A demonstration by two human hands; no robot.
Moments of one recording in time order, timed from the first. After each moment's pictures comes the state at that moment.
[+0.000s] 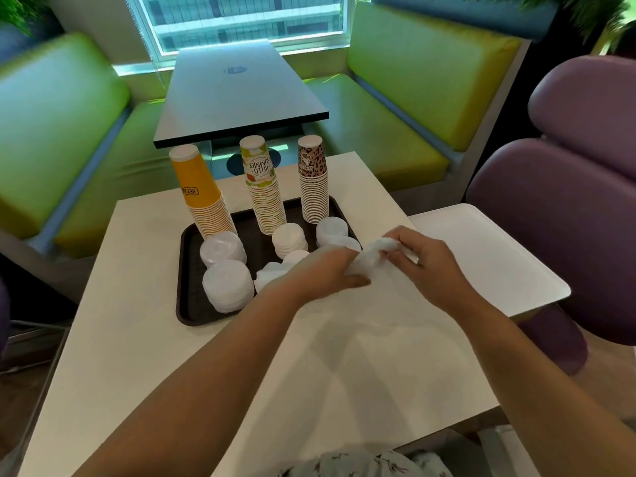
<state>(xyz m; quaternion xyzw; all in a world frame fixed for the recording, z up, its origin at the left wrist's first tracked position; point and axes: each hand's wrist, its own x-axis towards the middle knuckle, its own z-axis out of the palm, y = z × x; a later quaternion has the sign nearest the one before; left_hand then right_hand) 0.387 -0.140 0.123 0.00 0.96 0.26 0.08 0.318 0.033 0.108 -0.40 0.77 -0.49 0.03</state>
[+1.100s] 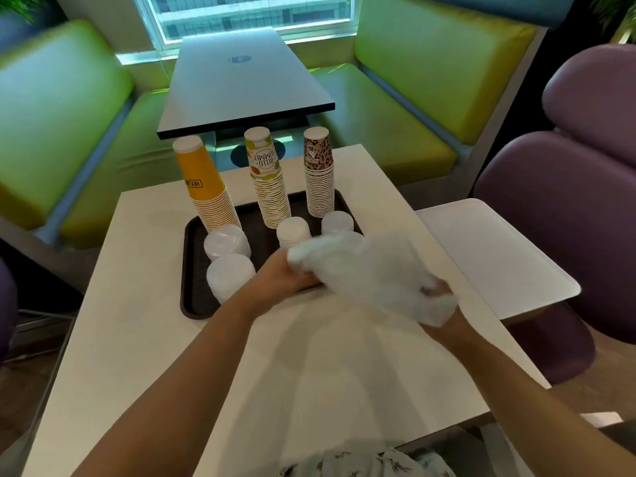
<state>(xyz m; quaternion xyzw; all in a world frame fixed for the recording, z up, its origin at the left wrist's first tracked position) 0.436 -0.184 0.100 -0.11 0.78 0.62 -0.05 0.336 0.044 0.046 -0.16 0.74 -0.62 0.22</state>
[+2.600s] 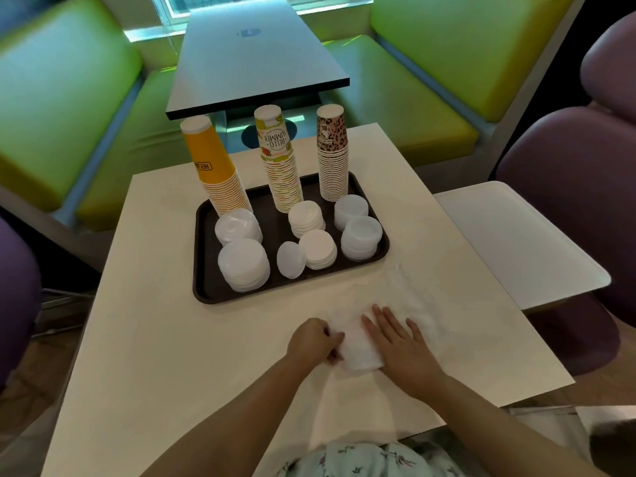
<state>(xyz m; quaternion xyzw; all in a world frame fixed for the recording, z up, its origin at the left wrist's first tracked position) 0.458 -0.142 -0.032 -0.34 0.81 0.45 0.15 0.381 0.030 -0.061 -0.45 0.88 -0.06 0.13</state>
